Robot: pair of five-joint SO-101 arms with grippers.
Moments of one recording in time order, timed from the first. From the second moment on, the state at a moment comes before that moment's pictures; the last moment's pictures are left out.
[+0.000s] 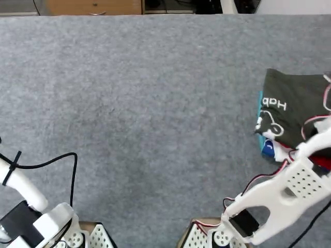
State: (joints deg) left arm -49.1 -15.5 -2.5 100.2 -28.6; right arm 48.6 39.2 -44.3 99.6 48.7
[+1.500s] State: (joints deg) left arm -47.8 -24.2 -2.5 100.2 -28.6; right arm 30.7 0.0 -10.9 101.3 44.5
